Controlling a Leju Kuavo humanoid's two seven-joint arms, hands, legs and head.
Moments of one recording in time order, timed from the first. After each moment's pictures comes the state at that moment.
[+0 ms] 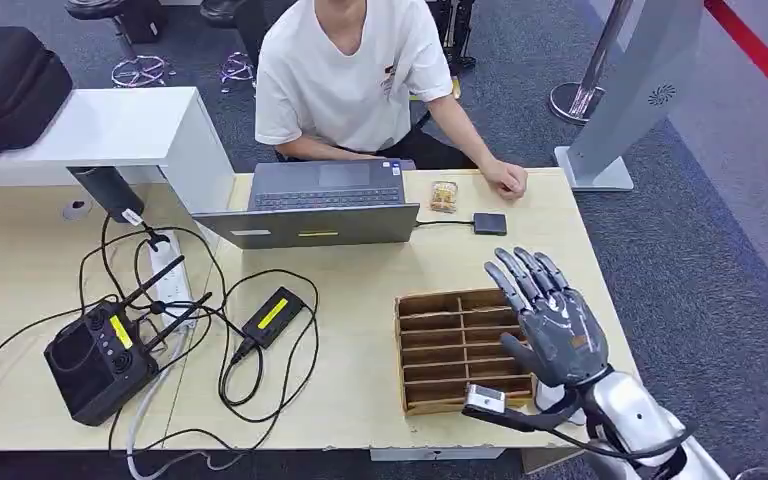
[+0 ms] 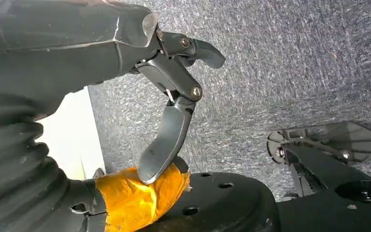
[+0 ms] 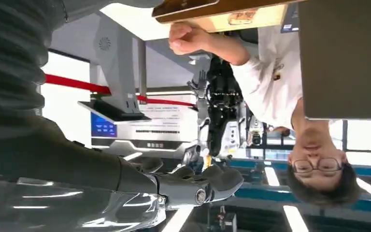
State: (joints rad) left arm -0.09 -0.22 1.33 -0.21 -1.54 0.13 0.00; right arm -0.13 -0.43 0.57 -1.63 1.16 -0.38 -0.14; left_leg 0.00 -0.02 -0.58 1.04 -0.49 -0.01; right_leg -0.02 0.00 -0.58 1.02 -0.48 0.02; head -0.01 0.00
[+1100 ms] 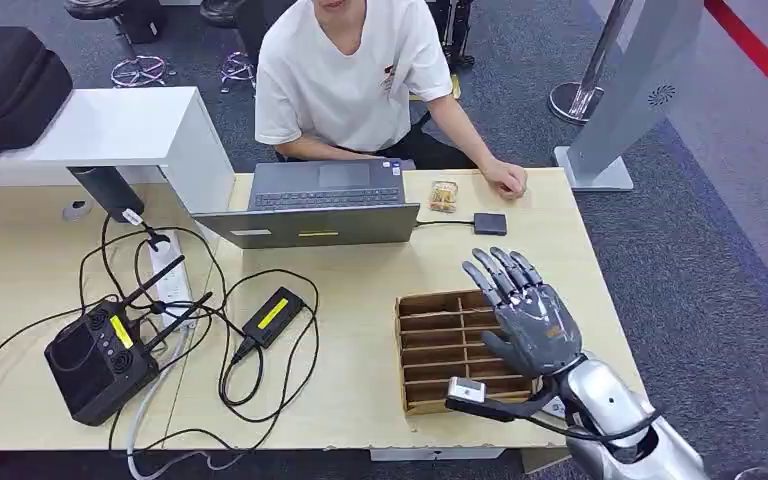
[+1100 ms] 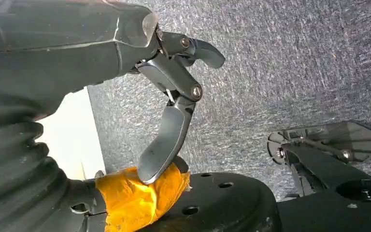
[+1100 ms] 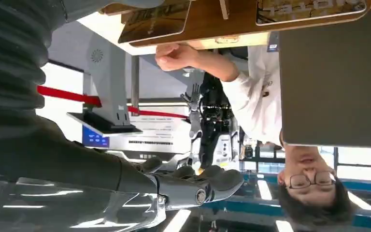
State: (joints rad) left arm -0.09 -0.22 1.32 -0.21 -1.54 0.12 0.00; right arm -0.22 -0.40 0.66 -1.51 1.13 -0.38 -0.13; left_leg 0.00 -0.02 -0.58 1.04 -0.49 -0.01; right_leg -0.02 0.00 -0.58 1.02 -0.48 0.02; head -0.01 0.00
